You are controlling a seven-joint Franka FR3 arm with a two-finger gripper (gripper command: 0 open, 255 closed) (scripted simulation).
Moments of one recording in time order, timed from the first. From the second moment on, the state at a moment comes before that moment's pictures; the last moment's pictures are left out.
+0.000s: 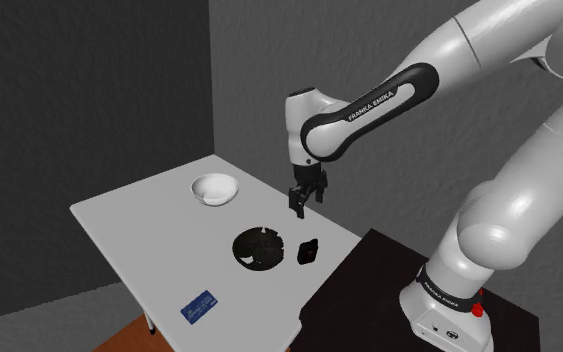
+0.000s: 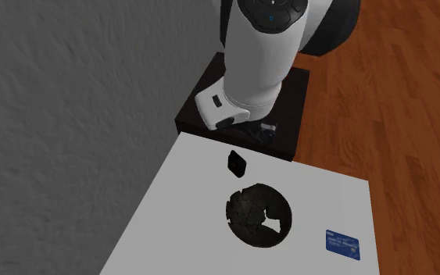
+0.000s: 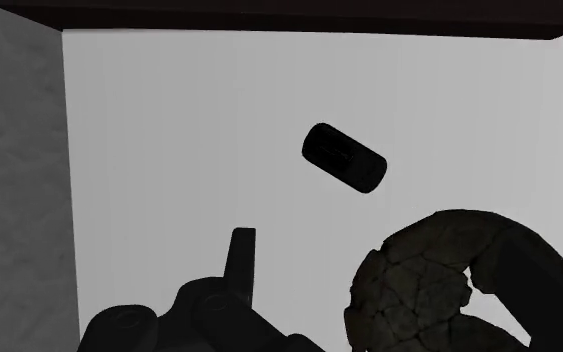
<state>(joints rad) 0.02 -0.16 0.21 -2.52 -0.01 2.12 0.25</state>
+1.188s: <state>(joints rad) 0.03 0.24 0.21 -2.51 -0.16 2.38 0.40</state>
